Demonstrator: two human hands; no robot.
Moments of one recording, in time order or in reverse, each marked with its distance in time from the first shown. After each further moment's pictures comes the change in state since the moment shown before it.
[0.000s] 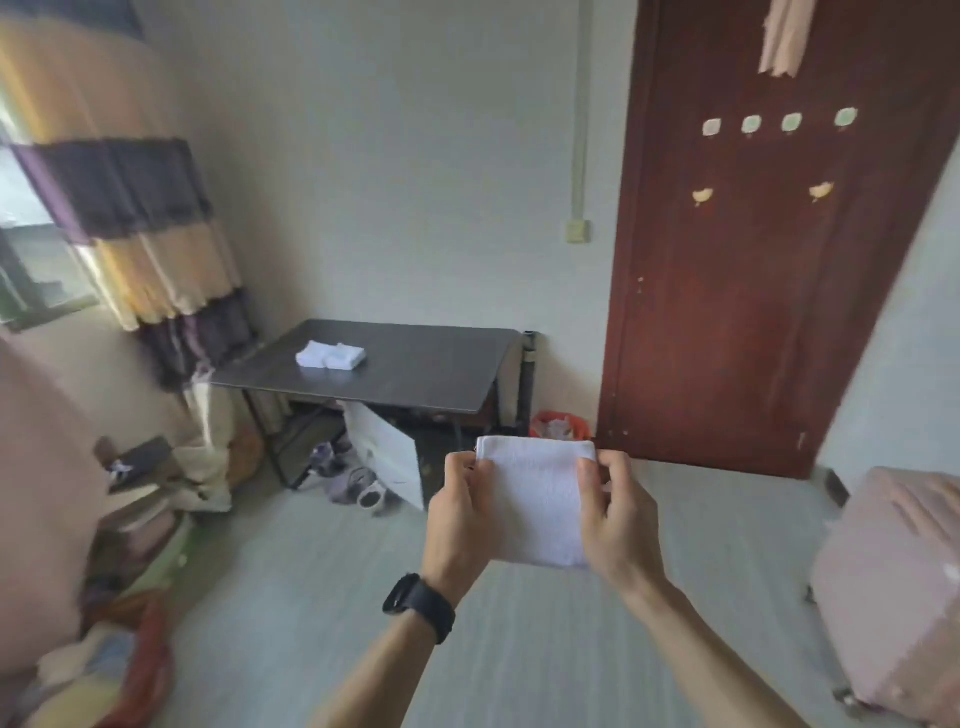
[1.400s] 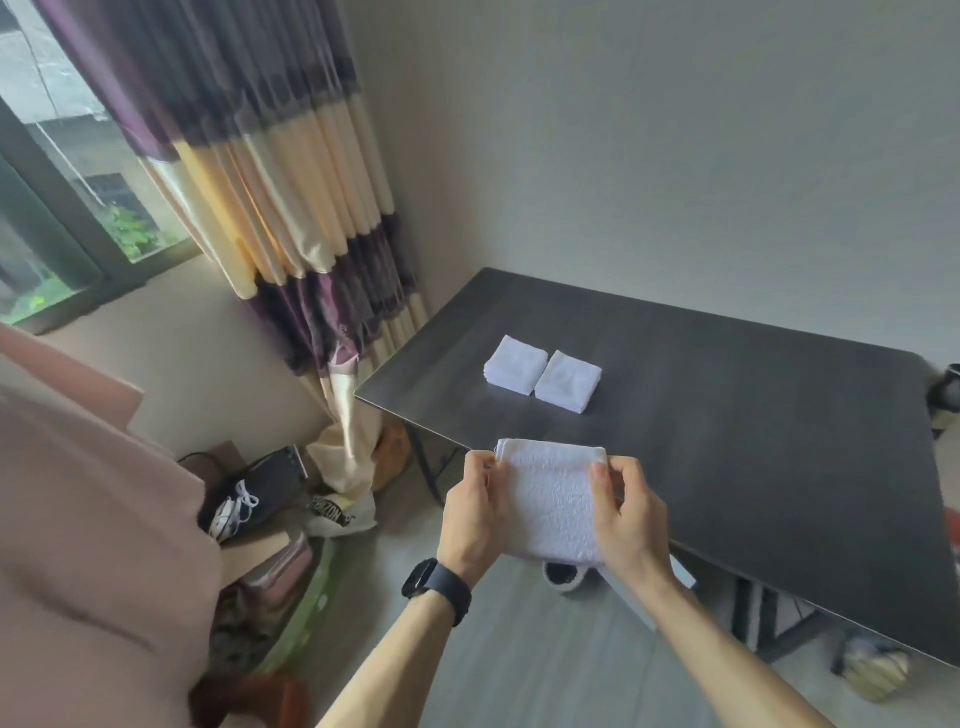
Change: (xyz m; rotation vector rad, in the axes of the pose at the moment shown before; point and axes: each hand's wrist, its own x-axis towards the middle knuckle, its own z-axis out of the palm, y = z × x) left_hand 0.764 -0.542 -0.352 0.230 0.109 -0.369; right_hand 0.429 0.058 0.942 0.095 -0.368 0.272
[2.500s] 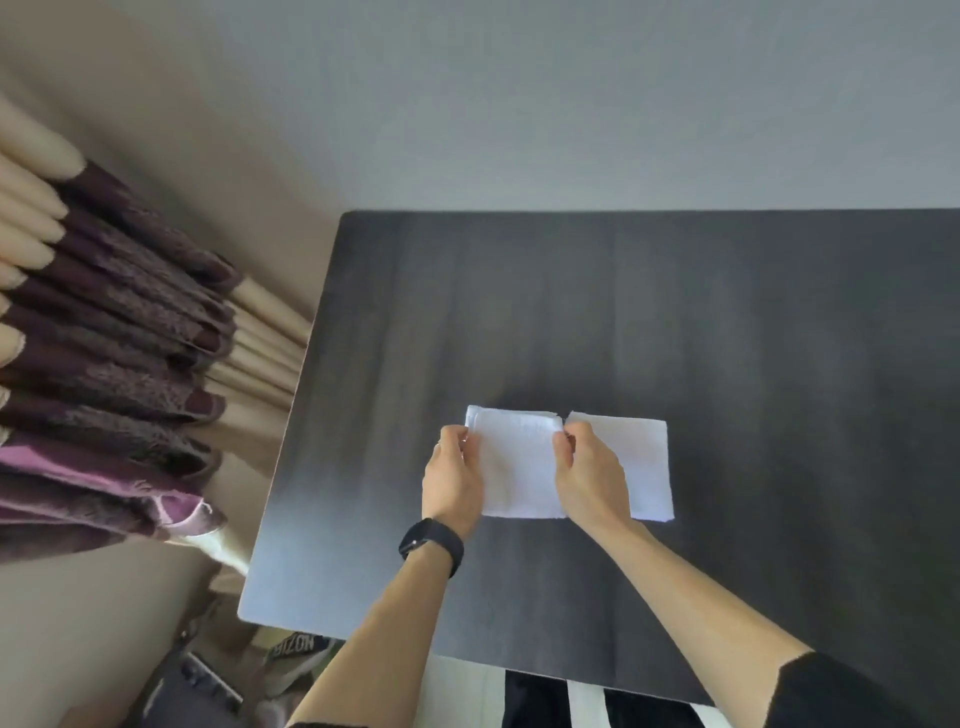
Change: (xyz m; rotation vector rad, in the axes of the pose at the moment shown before) left_hand 0.546 -0.149 0.143 0.233 -0.439 -0.220; right_hand 0.434 0.156 0.284 -0.435 -0.085 0.565
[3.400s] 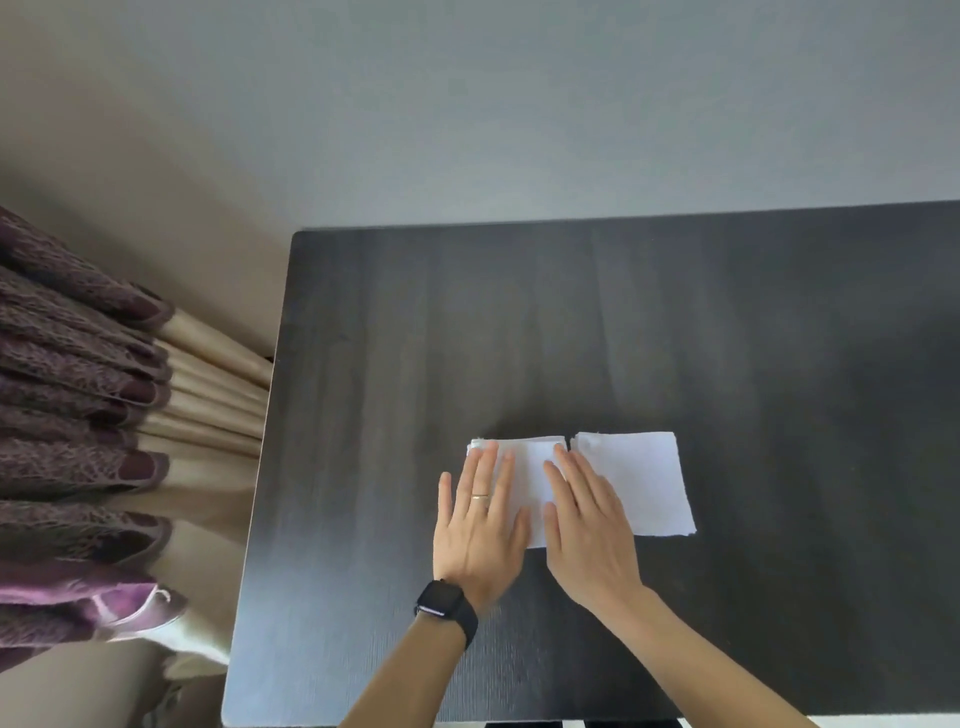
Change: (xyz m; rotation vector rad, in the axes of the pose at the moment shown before) left_hand 0.020 -0.049 0.013 0.607 -0.021 0.690; right_hand -0.026 0.002 0.049 -0.420 0.156 -0.281
